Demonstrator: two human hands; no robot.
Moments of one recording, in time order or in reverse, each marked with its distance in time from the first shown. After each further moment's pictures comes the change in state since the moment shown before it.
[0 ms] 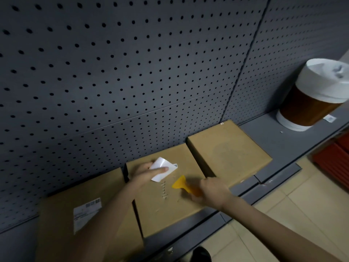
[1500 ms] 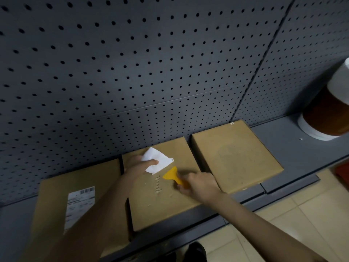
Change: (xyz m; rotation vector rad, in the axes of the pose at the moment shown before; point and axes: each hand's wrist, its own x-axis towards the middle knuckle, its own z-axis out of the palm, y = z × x) left_hand 0.016 -0.001 0.005 -0.142 0.238 -0.140; right_hand 0.045 0.011 0.010 0.043 0.115 -0.159
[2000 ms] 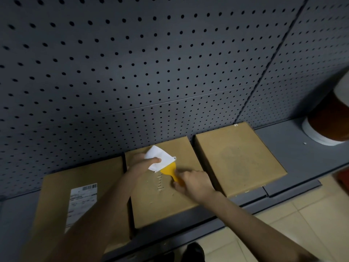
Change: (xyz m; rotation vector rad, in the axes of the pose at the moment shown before) left_hand 0.005 -0.003 0.000 -0.065 0.034 0.023; right_hand 0.013 -0.016 -0.002 -0.022 0.025 -0.007
